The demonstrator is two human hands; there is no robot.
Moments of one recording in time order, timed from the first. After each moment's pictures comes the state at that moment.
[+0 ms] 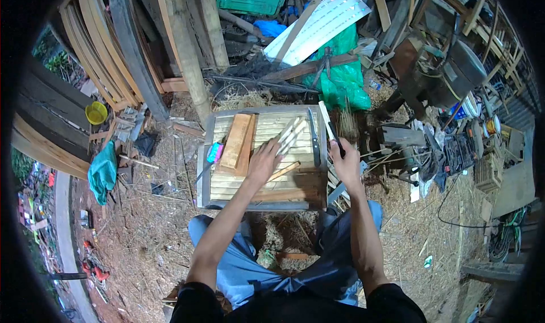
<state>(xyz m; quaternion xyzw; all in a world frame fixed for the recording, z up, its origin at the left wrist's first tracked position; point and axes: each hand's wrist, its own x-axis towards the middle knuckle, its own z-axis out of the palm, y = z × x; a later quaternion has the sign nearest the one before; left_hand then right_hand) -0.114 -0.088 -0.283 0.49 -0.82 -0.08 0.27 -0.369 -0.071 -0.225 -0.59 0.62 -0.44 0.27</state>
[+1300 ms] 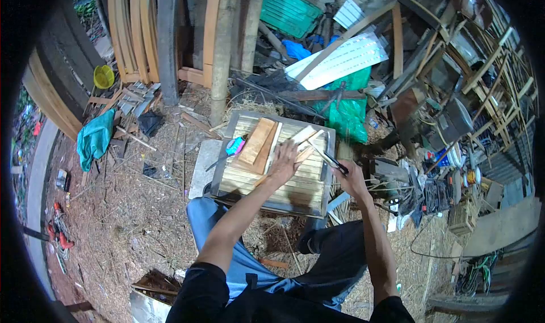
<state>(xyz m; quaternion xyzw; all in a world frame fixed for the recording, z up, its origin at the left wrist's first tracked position) -0.129 -0.096 -0.317 0.57 -0.80 -0.03 0.20 -0.369 -0.062 -0.188 -0.79 0.53 -0.26 0.19</state>
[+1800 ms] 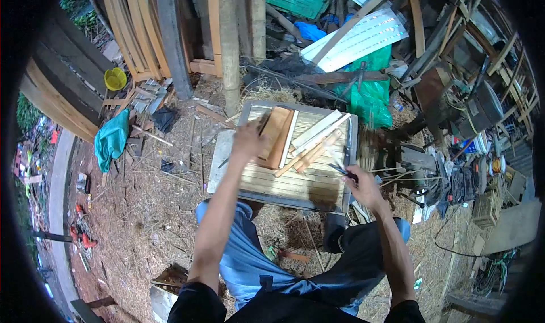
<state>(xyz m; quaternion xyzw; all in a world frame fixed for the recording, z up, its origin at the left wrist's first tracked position) 0.007 -0.096 -0.233 0.73 -0.64 -0.15 0.16 -0.355 -0.032 -0.207 -0.76 0.53 -0.21 0.31</state>
